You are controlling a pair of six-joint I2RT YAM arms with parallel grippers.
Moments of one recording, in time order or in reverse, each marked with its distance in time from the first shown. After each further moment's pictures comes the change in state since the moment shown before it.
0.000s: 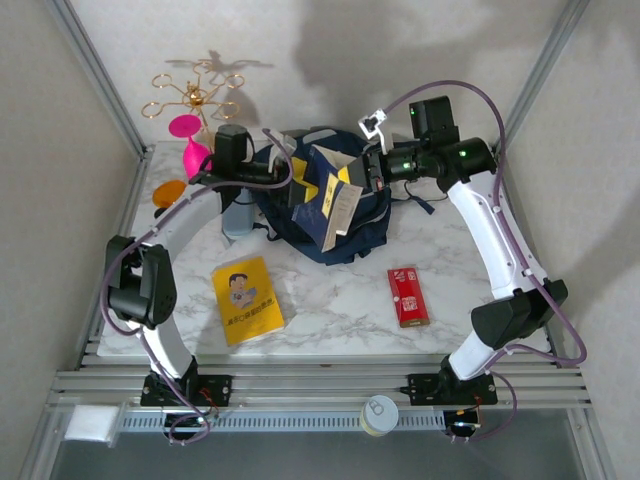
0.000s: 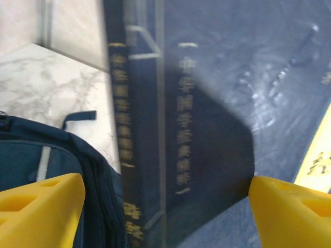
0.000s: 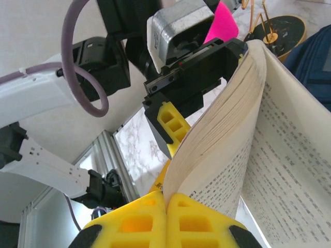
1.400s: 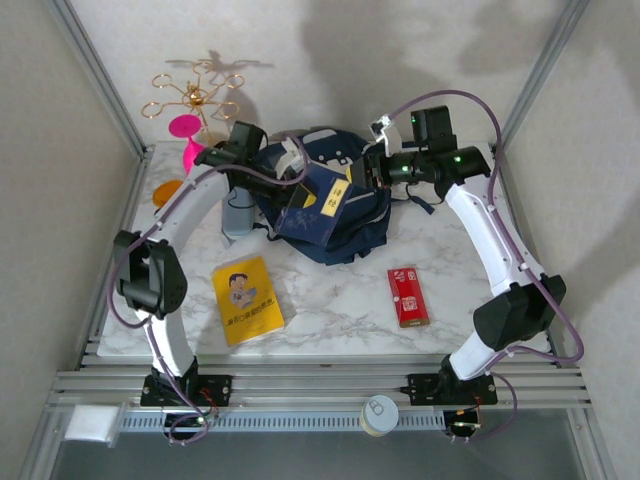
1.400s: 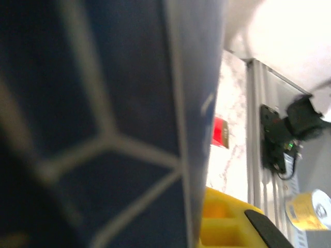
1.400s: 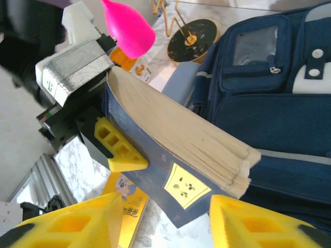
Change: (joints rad) left arm -0.040 0.072 0.264 -0.682 -0.272 0.289; right arm -0.041 -0.016 -0.156 0.150 0.230 0.051
